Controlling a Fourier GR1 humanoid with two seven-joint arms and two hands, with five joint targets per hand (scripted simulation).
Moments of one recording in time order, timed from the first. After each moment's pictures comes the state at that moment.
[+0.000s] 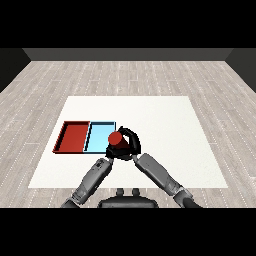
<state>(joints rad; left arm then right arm) -0.33 0.01 -0.47 -1.21 0.28 0.25 -0.36 -0.51 0.00 0.63 -1.27 -0.35 -0.60 -0.34</state>
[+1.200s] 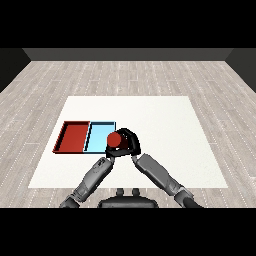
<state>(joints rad) -0.36 0.01 -0.50 -1.18 0.27 0.64 -0.30 -0.52 -0.01 0.65 -1.31 -0.40 -0.61 -0.35</state>
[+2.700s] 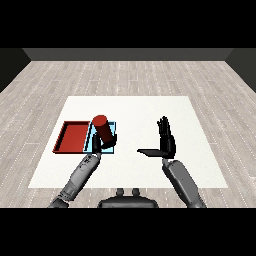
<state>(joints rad) -0.35 0.17 -0.39 -1.25 0.16 0.64 -0.23 -0.20 -0.22 0.36 -1.70 -0.31 -0.45 -0.27</state>
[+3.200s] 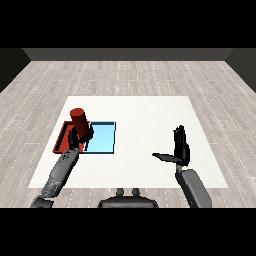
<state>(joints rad) -0.36 0.38 -0.20 -1.10 0.16 0.55 -0.23 -0.01 -0.31 0.24 -1.70 -0.34 -0.38 -0.33</state>
